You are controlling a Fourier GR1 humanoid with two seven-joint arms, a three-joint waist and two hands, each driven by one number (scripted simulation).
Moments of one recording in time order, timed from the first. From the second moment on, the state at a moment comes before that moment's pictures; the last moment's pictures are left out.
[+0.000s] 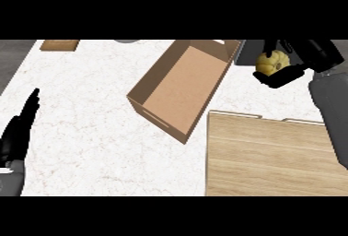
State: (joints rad) left arm -0.11 0.39 0.13 -1.35 -0.19 0.13 0.08; right arm -0.81 -0.44 -0.04 -0.95 0.71 0.09 -0.48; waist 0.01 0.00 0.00
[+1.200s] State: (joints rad) left arm -0.16 0.37 0.13 -1.33 -0.22 0.09 0.07; right arm -1.28 -0.07 -0.10 -0.38 0.72 -0.08 -0.22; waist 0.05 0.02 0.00
